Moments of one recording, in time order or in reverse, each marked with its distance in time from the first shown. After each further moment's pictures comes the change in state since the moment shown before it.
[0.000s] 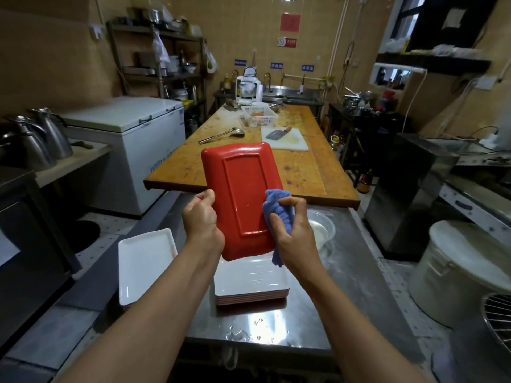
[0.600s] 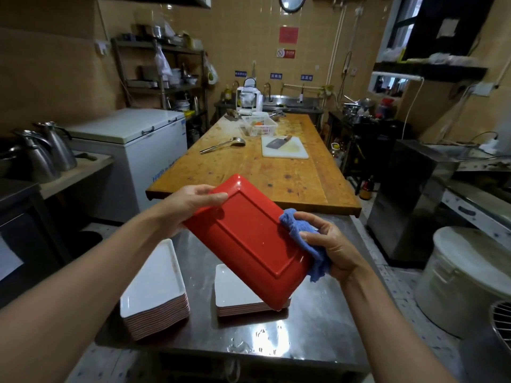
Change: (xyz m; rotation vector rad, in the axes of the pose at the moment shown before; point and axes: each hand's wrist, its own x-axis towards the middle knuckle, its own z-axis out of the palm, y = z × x) left_hand 0.021 0.077 -0.012 0.864 -0.703 -0.116; right_hand 0.026 0.017 -0.065 0.632 -0.377 0.390
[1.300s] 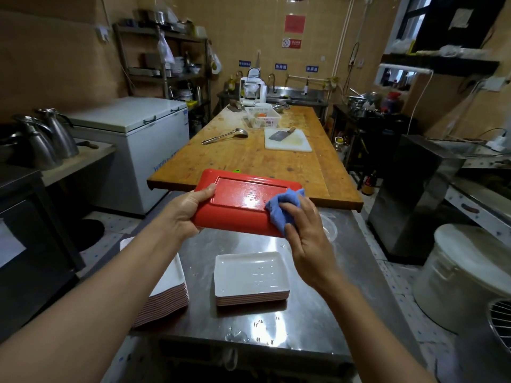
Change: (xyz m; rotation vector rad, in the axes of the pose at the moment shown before) left_hand 0.012 -0.023 0.024 -0.611 0.279 -0.157; right_hand -0.007 0.026 0.034 -1.015 0.235 -0.553
